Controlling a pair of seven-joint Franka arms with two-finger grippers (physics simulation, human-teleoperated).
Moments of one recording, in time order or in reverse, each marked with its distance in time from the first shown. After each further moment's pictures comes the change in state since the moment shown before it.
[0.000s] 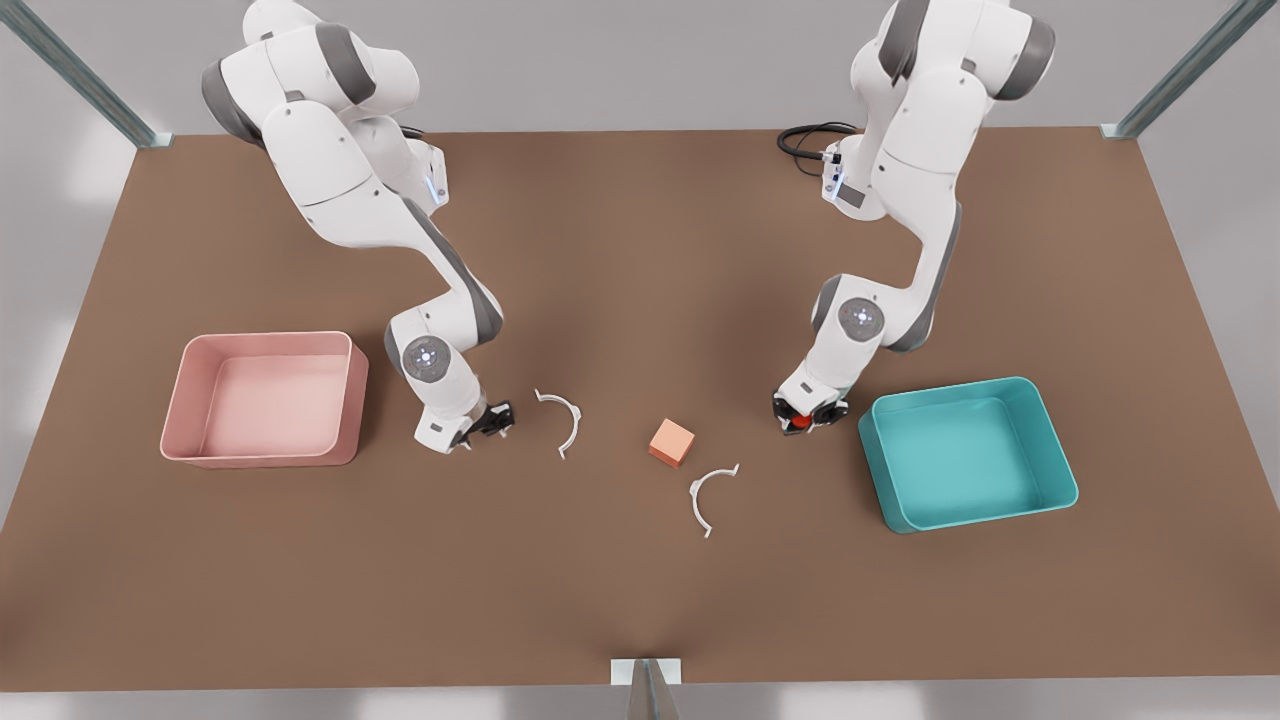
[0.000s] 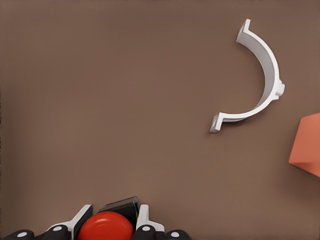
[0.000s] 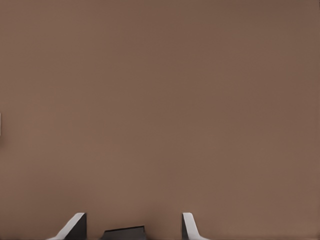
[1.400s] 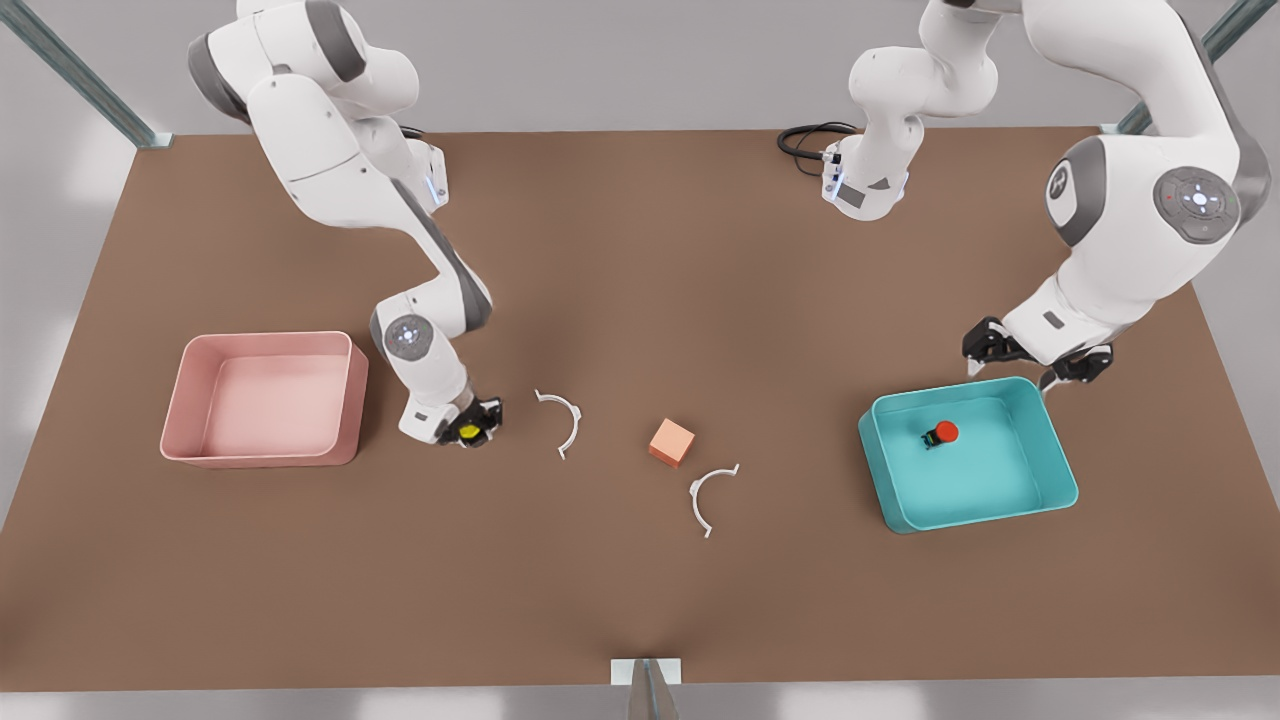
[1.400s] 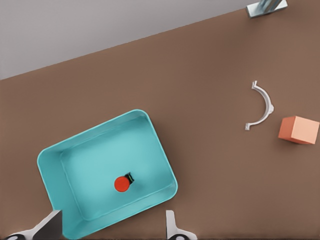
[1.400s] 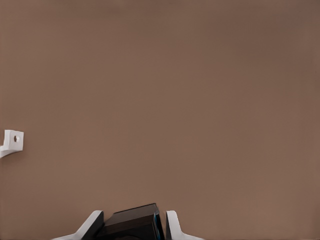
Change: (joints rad) left arm 0.302 -0.326 -0.001 0.664 0.098 -1.133 0.382; right arm -0.034 -0.111 0.002 -0.060 0.001 0.064 -0.023
